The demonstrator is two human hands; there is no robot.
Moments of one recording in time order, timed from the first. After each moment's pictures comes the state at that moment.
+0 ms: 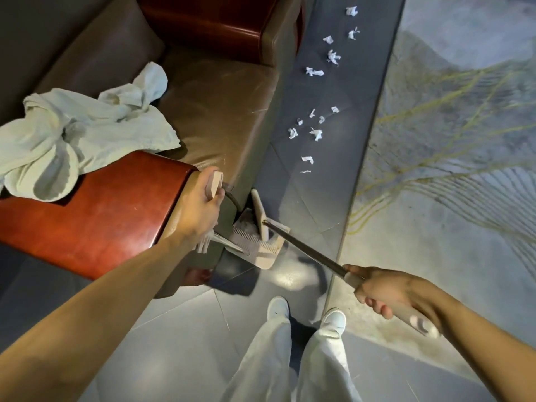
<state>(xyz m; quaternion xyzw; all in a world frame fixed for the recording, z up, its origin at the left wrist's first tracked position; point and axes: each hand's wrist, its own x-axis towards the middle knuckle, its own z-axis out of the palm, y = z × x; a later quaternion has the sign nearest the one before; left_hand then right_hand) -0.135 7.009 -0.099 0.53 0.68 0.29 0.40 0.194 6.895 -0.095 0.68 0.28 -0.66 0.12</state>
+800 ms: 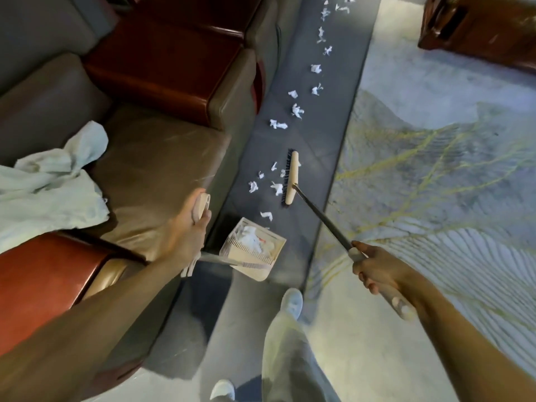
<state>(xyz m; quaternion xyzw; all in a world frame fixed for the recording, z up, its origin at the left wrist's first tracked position) 0.027 7.200 -0.125 0.55 0.68 0.31 0.37 0.388 7.133 -0.086 0.76 0.27 -0.58 -0.08</state>
